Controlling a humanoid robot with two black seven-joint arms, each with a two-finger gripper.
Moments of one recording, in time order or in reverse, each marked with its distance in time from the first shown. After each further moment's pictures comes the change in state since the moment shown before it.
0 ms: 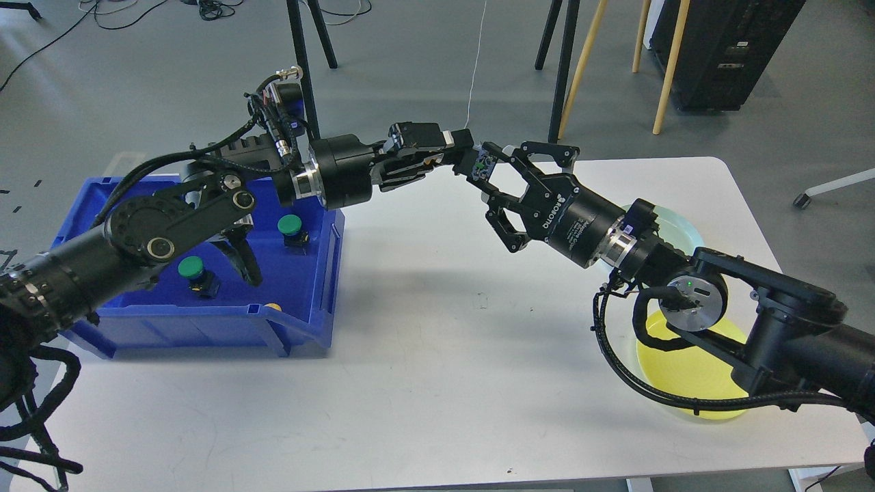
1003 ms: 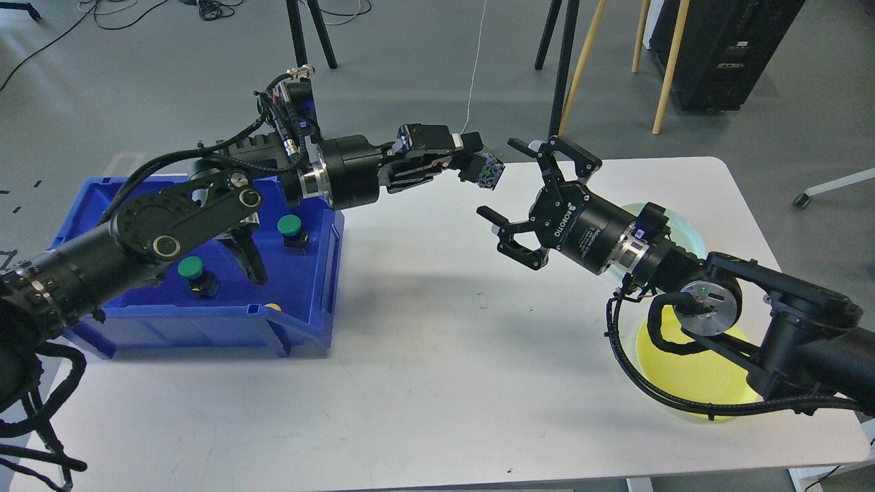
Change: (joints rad) left arm -0.015 -0.012 -0.001 -0.003 0.001 0.000 0.001; right arm -0.007 -0.035 -0.026 -0.006 -0.018 0.036 -0.004
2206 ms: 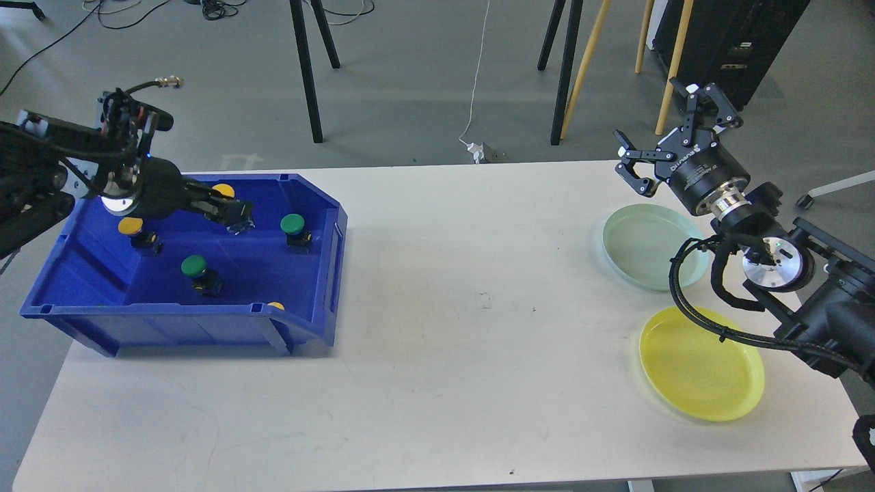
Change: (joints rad) left arm -0.154 0.450 0.253 -0.005 0.696 0.000 0.000; right arm -0.002 0.032 0.228 -0.501 0.076 0.109 0.015
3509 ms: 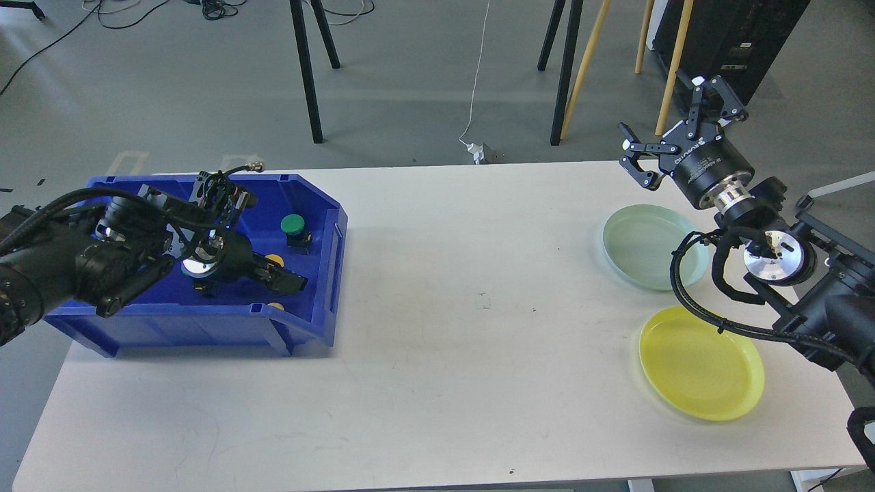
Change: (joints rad) left arm 0.163 -0.385 0.117 0.375 0.110 0.000 0.000; right arm 0.018 0.040 0.008 -0.079 0.041 0.002 -0.001
